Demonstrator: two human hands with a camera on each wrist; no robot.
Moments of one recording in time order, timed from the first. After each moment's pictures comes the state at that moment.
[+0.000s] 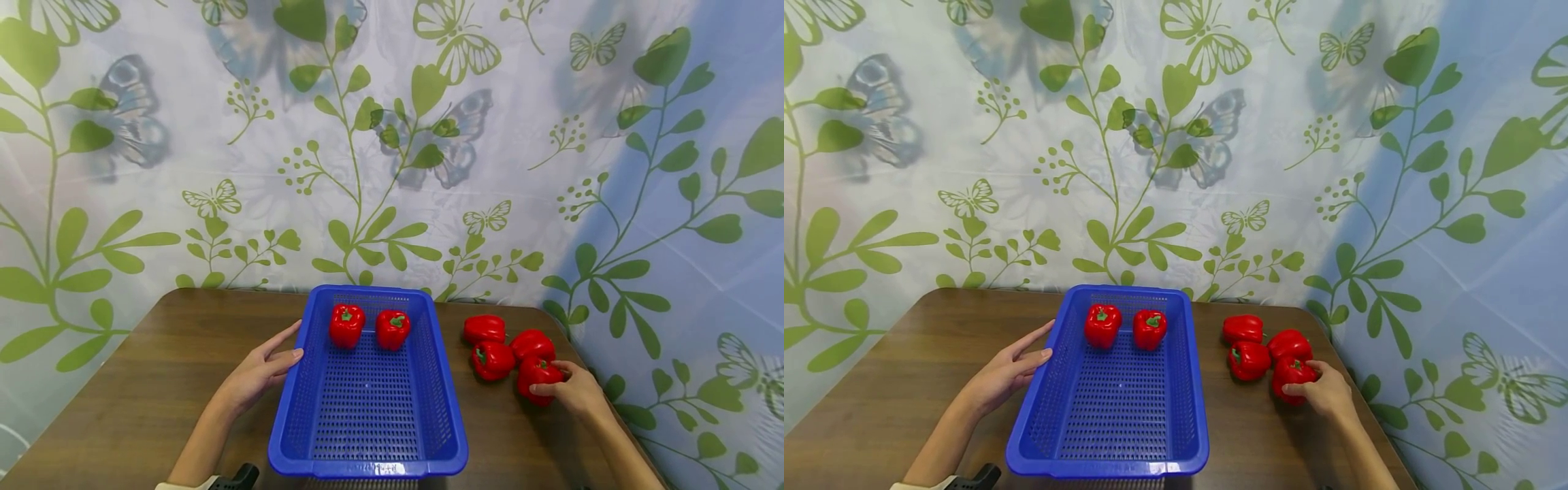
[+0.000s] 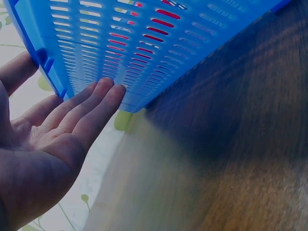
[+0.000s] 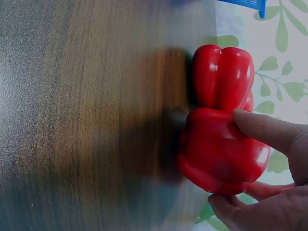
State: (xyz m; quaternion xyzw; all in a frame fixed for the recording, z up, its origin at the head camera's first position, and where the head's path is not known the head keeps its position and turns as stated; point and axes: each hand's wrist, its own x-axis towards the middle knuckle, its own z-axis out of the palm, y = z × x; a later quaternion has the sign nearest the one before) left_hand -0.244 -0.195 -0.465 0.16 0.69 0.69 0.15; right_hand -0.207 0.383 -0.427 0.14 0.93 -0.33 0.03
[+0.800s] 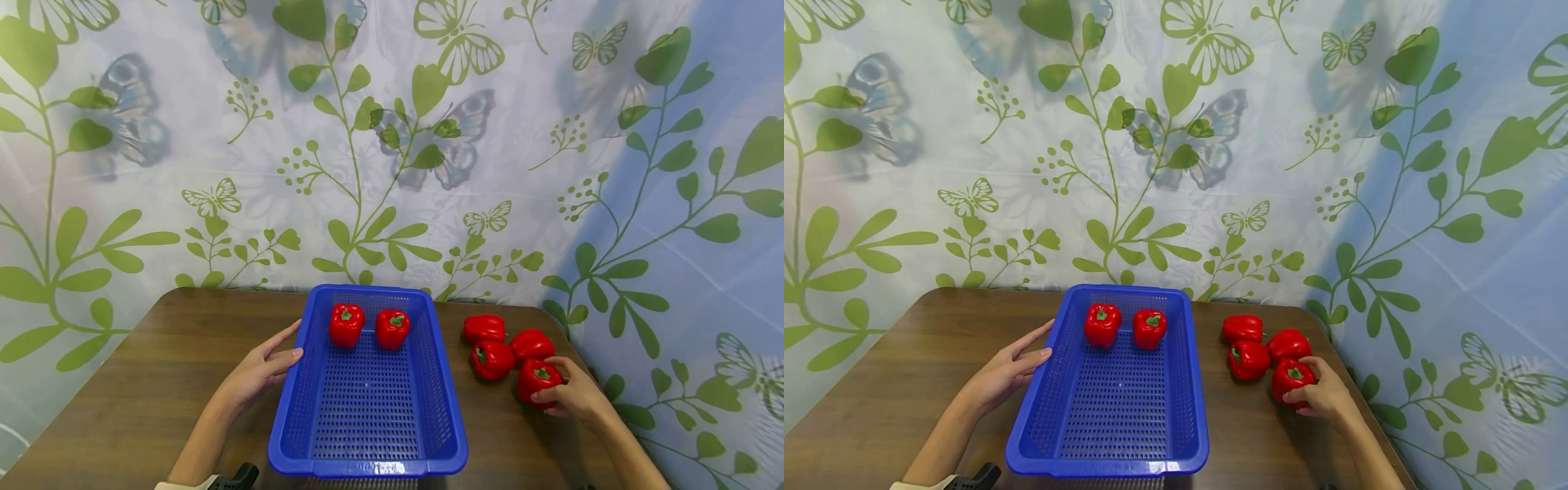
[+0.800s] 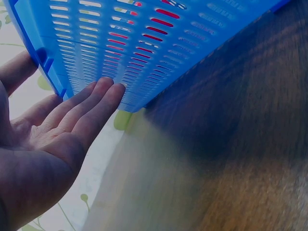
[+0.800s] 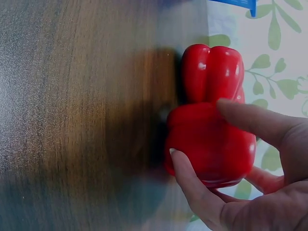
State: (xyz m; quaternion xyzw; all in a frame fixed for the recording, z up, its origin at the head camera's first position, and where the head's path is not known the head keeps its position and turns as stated) left_hand -0.244 -0.195 -0.464 0.16 0.69 0.69 0.15; right_hand -0.202 0.382 -0.426 0.13 0.86 -0.48 0.09
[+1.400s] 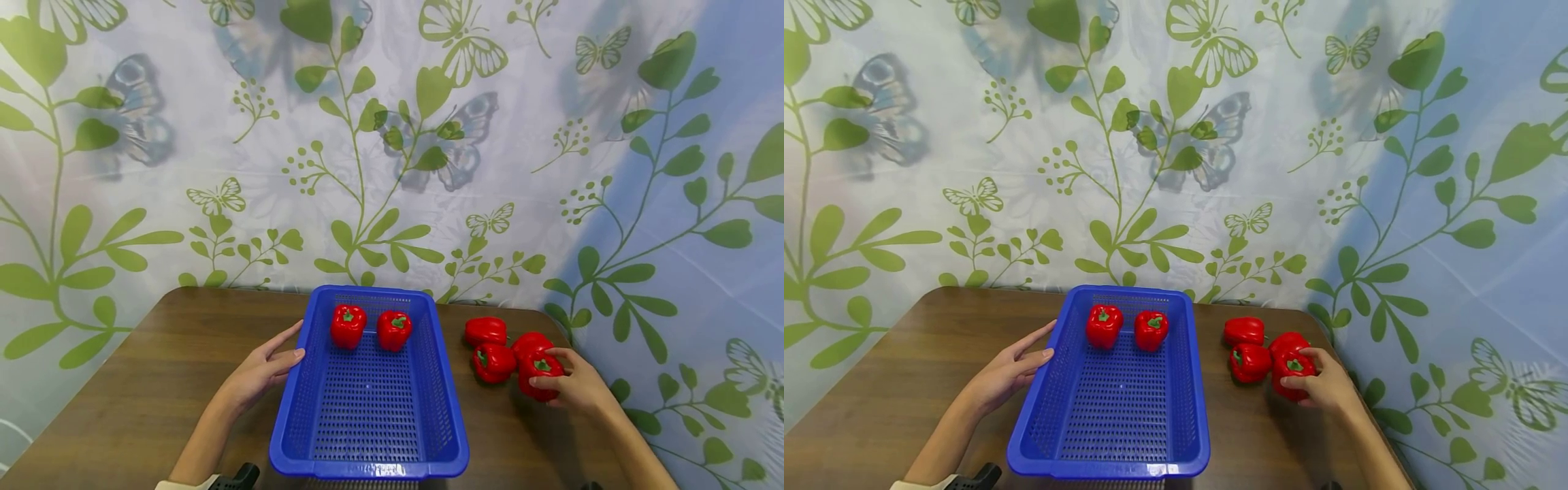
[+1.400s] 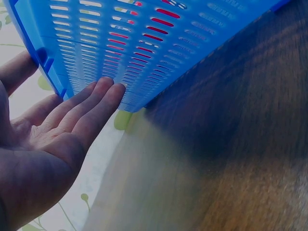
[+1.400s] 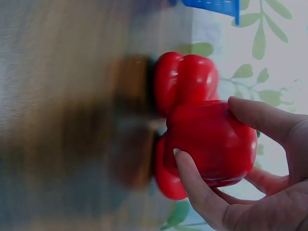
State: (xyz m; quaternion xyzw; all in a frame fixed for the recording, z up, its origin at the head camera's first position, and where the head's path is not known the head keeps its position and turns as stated) left_hand -0.243 -0.195 -0.464 0.16 0.68 0.70 0.16; right_hand -0.207 0.375 -0.402 0.11 0.89 -0.44 0.08
